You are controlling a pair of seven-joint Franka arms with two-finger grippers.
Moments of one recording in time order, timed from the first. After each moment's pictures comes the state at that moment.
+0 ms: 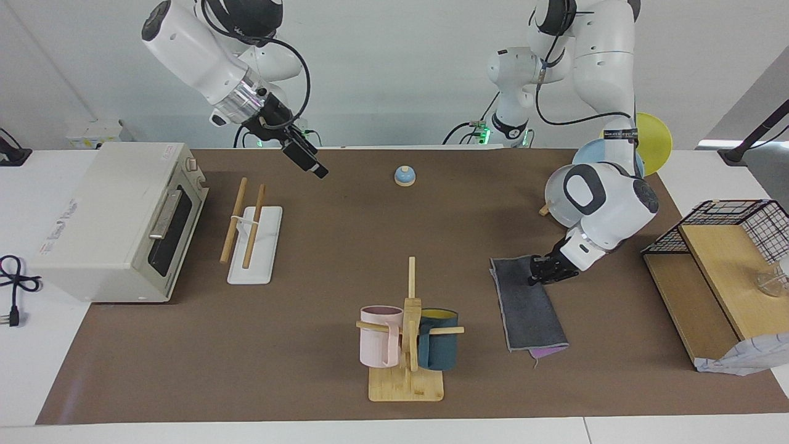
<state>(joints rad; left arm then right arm) -0.02 0.38 -0.08 -1.95 -0.47 2.35 0.35 0.24 -0.16 0.00 -1.96 0.62 1.98 1.21</state>
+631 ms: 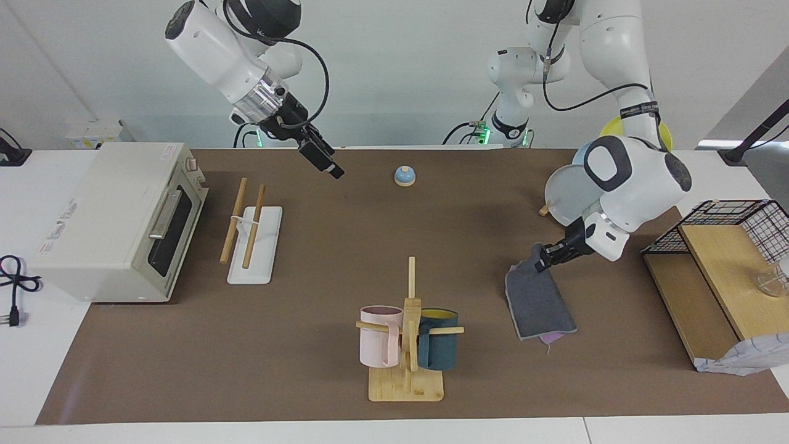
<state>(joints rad) -0.02 0.25 -0.08 -1.80 -0.41 2.05 -0.19 0.29 -0.16 0.00 -1.97 0.63 2.05 1.26</state>
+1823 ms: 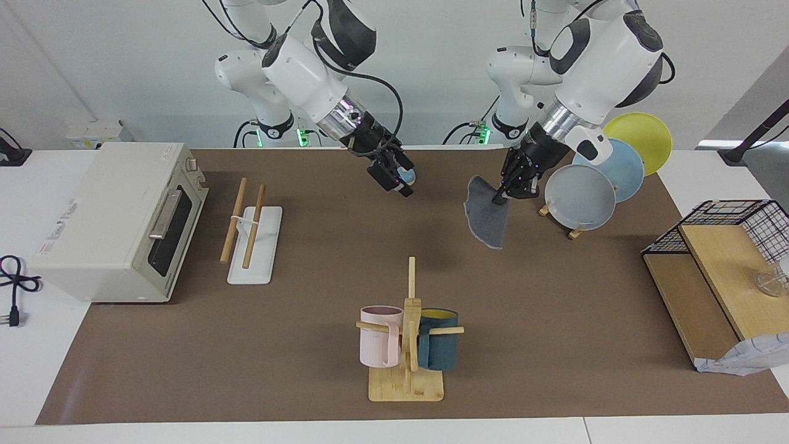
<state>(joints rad) -0.17 0.03 -0.16 -1.71 -0.39 1.99 -1.92 0.59 0.01 0.00 -1.97 0.81 2.54 1.70</state>
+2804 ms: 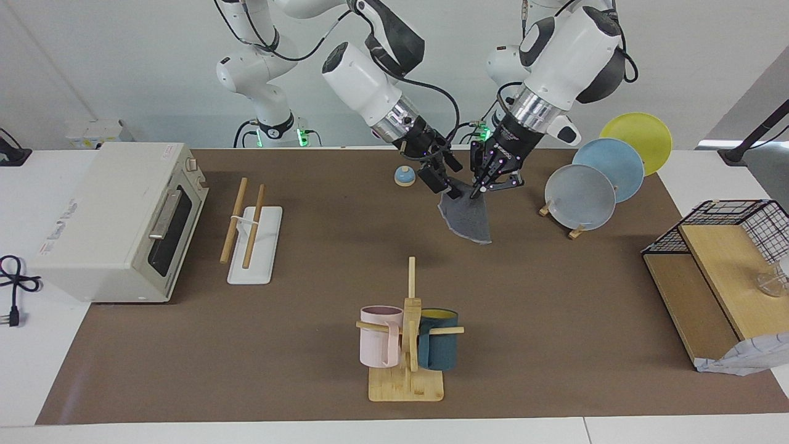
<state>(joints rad) -0.25 -0.06 -0.17 -1.86 -0.40 2.13 -2.32 0.72 0.14 0.00 -1.87 0.81 2.66 1.81</state>
